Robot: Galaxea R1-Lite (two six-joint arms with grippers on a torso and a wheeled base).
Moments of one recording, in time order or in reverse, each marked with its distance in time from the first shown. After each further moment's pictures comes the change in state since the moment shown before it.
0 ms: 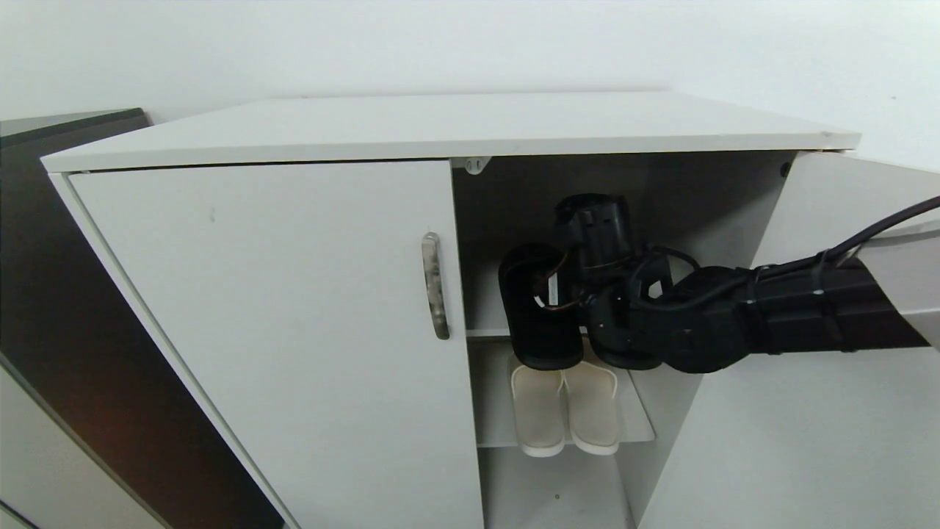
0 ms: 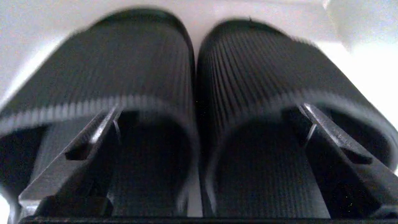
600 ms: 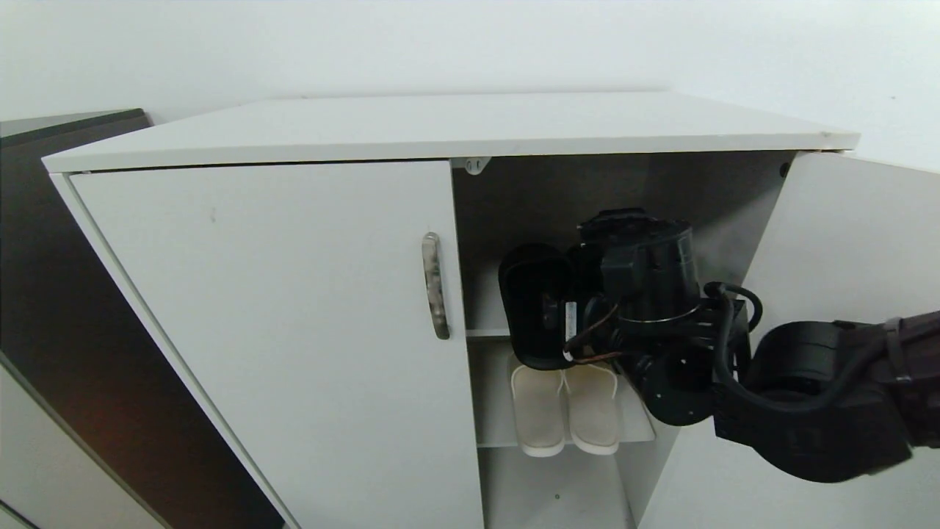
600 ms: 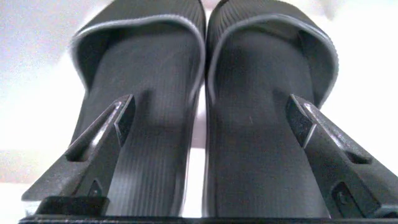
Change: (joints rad) left arm 0.000 0.000 0.000 0.000 0.000 0.000; right arm 0.118 -0.218 0.354 -0.196 -0.040 0.010
